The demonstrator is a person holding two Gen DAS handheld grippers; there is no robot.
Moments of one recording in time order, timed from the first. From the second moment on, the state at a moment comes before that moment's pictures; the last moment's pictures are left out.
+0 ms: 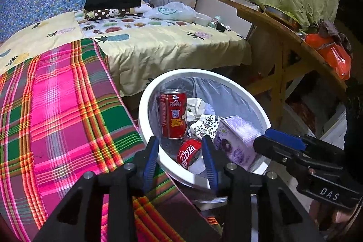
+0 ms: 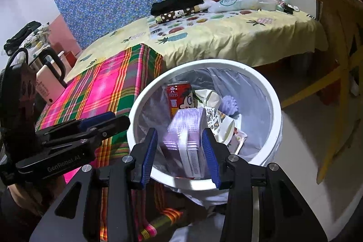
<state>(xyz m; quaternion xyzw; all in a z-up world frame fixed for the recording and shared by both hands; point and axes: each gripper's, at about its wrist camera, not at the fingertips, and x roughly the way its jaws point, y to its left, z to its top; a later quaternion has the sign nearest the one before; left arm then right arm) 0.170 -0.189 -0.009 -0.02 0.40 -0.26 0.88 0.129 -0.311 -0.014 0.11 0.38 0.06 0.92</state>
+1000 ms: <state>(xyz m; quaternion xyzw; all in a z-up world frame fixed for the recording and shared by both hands) 0.085 -0.126 0.024 0.00 0.35 -0.17 0.92 0.074 -0.268 0.016 0.04 0.35 0.07 0.93</state>
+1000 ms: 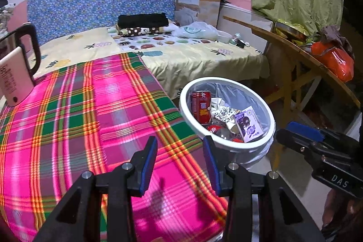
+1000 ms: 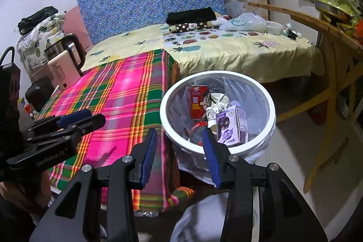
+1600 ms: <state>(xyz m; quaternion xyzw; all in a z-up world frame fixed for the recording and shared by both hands) 0.041 -0.103 0.023 0.00 0.34 -0.14 0.93 0.049 -0.249 0.020 0.02 0.34 0.08 0.94</state>
